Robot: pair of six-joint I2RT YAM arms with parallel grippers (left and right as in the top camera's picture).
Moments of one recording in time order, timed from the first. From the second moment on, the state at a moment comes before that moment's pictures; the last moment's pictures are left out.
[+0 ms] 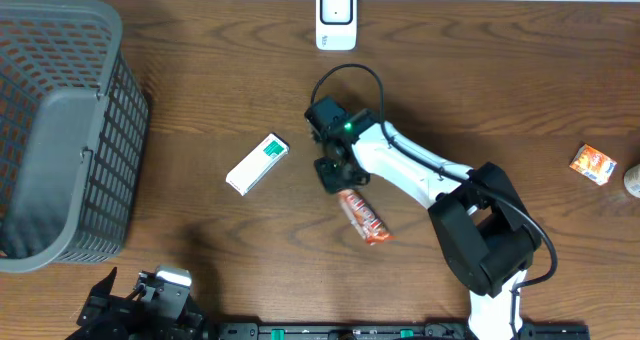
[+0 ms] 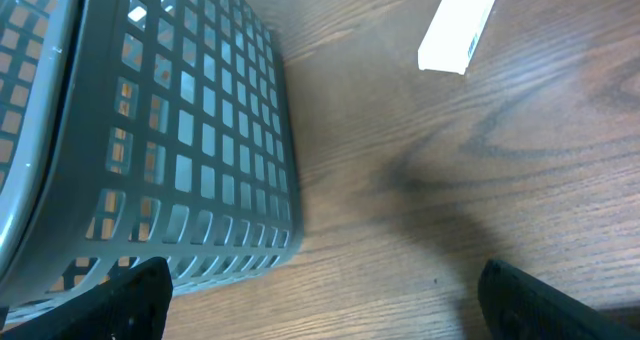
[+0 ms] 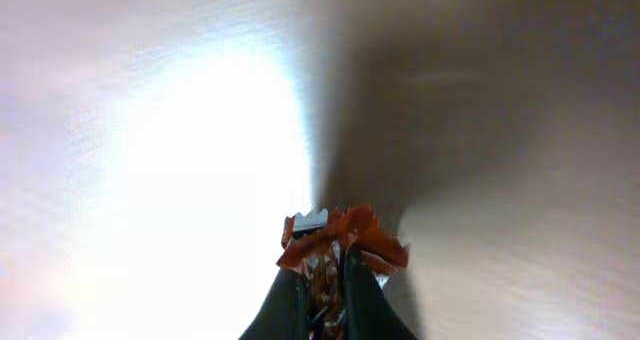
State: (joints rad) left arm 0.03 0.18 0.95 -1.42 -0.11 0.56; right arm 0.67 2.04 1.43 -0.86 -0.17 0.23
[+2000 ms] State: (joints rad) left arm 0.03 0.18 0.95 -1.42 -0.11 0.56; right arm 0.73 2.08 1.24 0.59 -1.35 0.13
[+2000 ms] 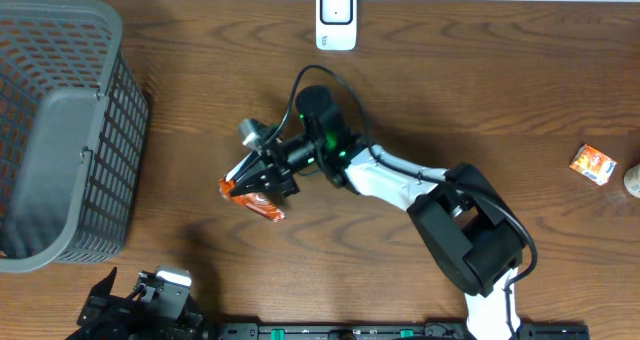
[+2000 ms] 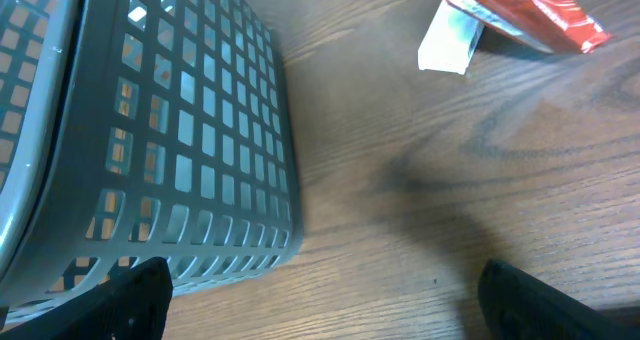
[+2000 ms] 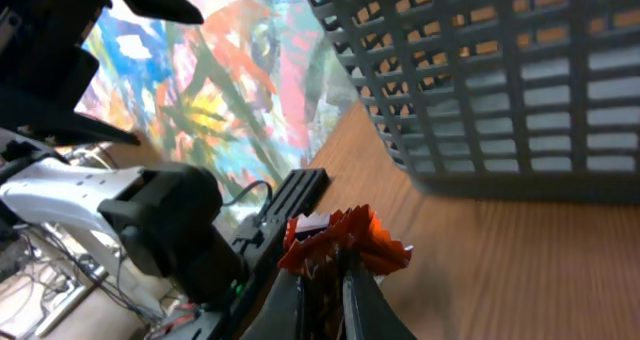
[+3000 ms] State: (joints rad) left arm 0.03 0.18 0.95 -1.42 -0.11 0.56; right arm 0.58 2.39 1.24 1.40 -1.40 1.00
